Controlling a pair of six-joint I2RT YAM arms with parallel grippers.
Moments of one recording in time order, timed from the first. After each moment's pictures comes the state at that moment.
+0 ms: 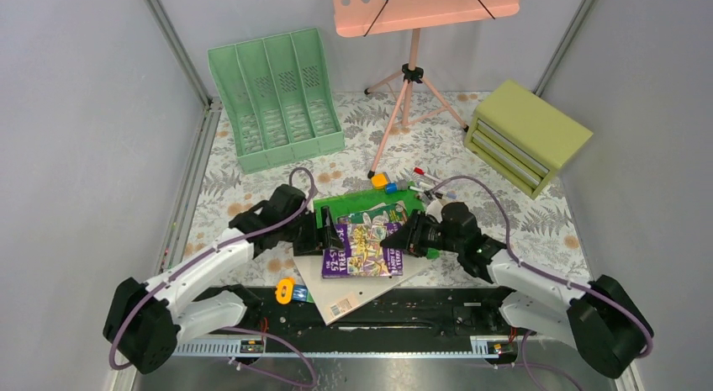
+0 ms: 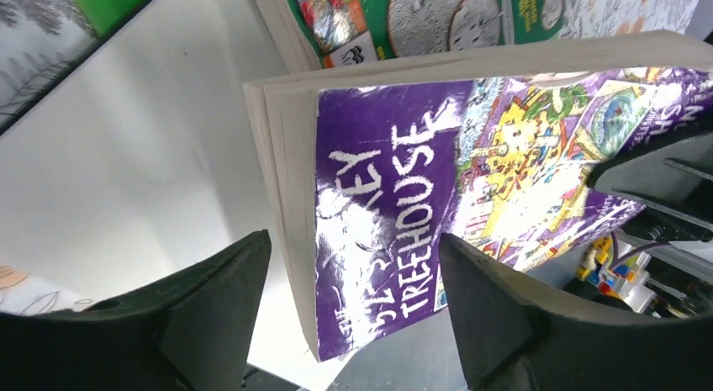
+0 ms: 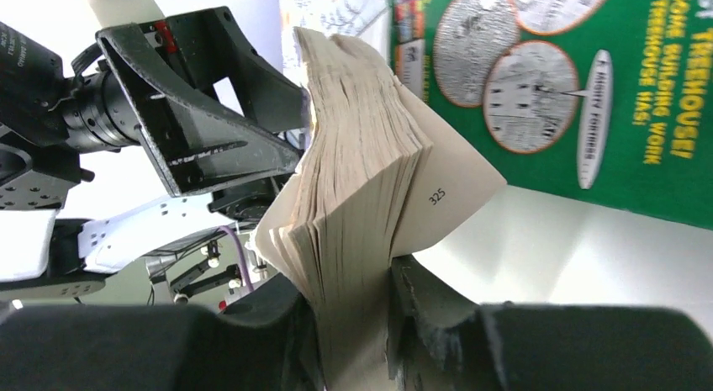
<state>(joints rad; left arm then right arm) -0.60 1.05 0.61 -0.49 0.38 -0.78 0.66 1.06 0.30 0.30 -0.49 1.16</state>
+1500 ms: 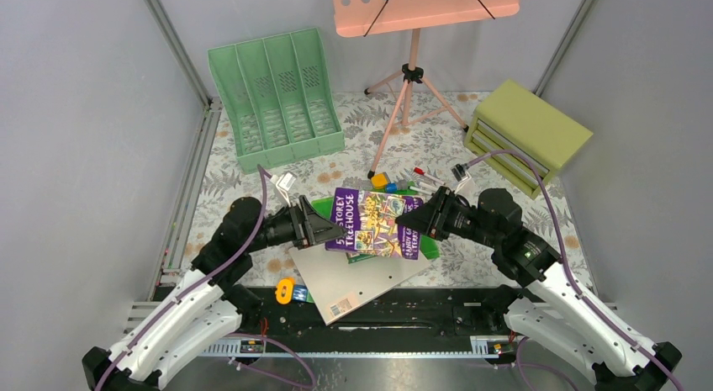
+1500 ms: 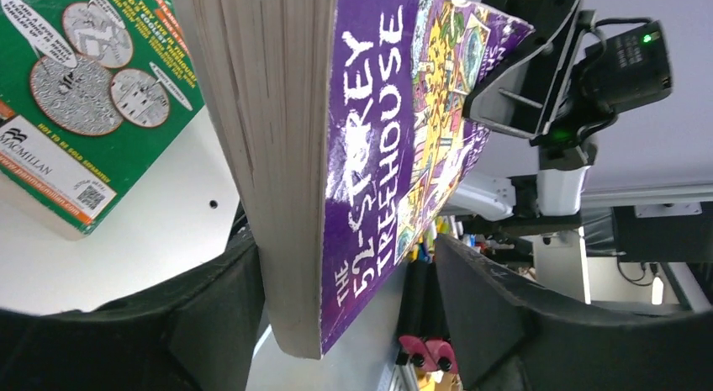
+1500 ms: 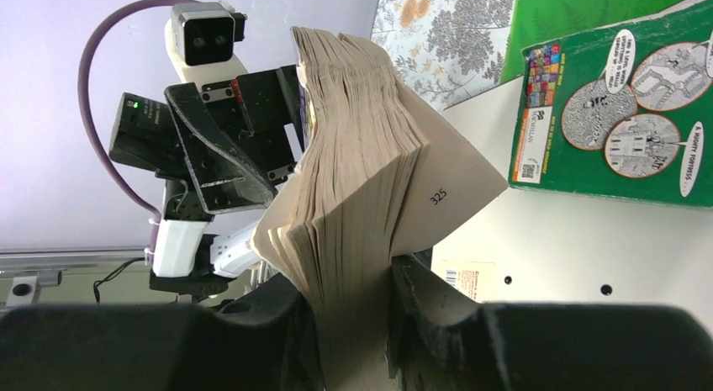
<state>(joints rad) -0.60 0.62 0.55 -0.17 0.57 -1.04 0.67 0.68 0.69 -0.29 -0.35 1.07</state>
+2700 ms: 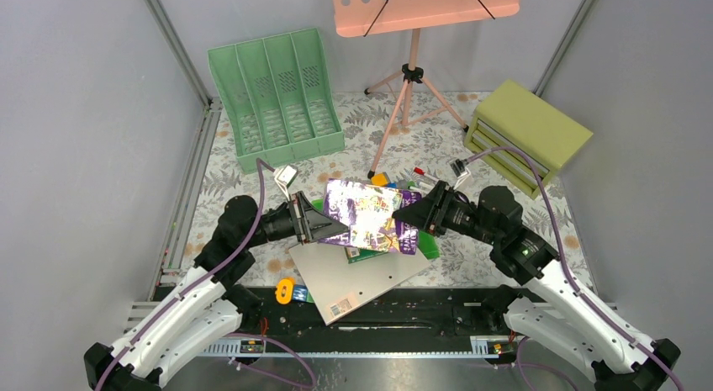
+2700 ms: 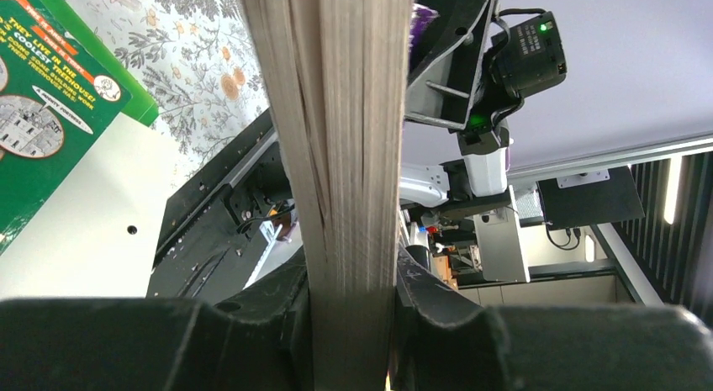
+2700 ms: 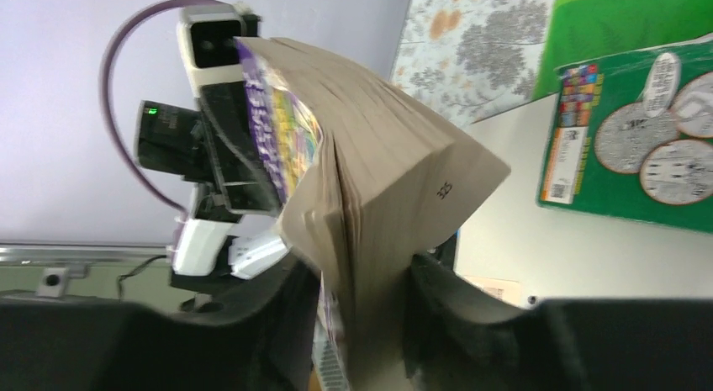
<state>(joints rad) -0.59 0.64 0.54 0.04 0.67 -1.18 0.67 0.71 0.70 -0.19 -0.38 1.11</state>
